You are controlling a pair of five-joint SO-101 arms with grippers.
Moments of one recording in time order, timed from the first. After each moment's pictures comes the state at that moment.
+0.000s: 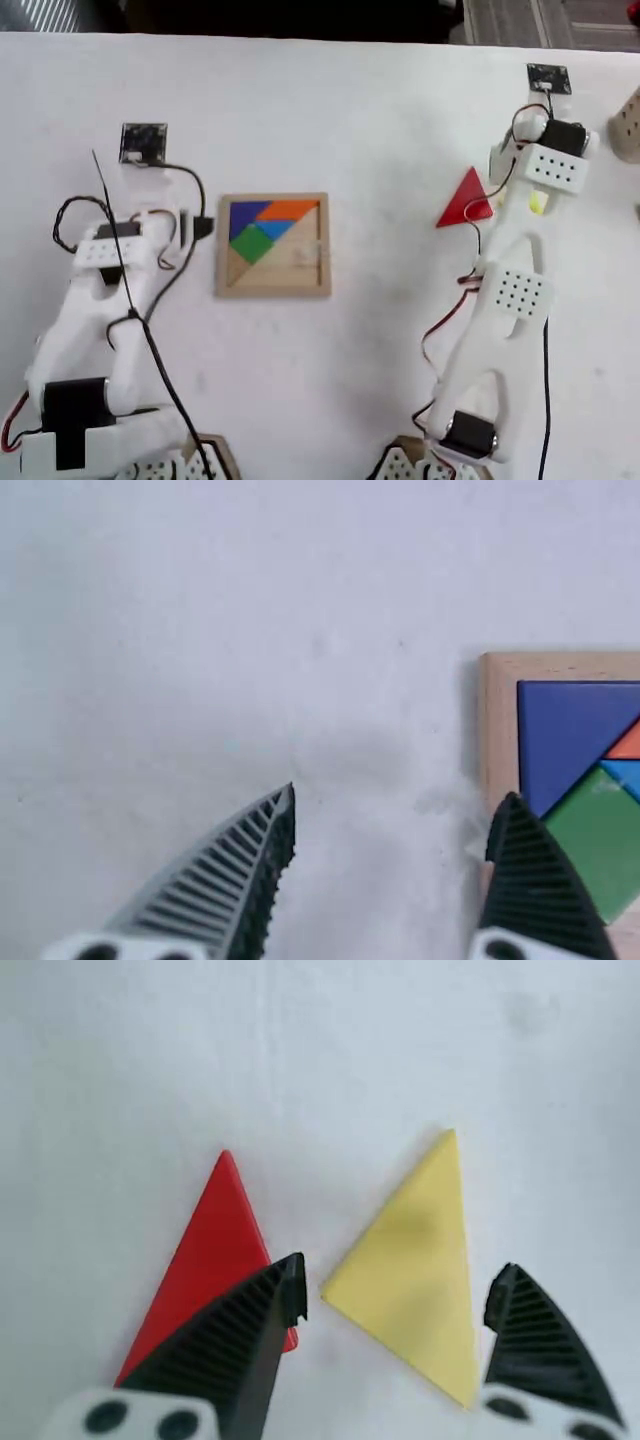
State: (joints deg) left arm -12.2 -9.8 45.6 32.8 -5.3; right arm 15.8 71.0 -88.4 94.3 15.9
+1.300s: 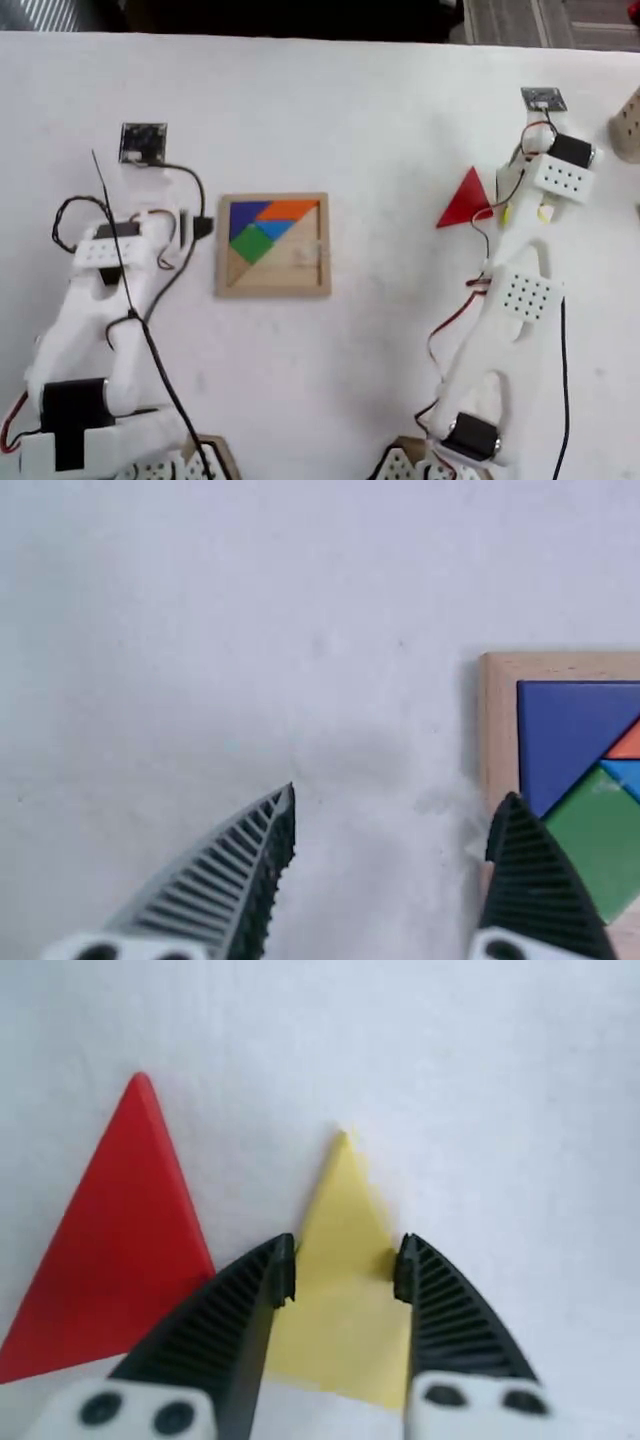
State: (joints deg) left arm -12.2 -9.8 45.6 32.8 -5.4; right arm 19.6 74.6 -83.9 91.8 23.7
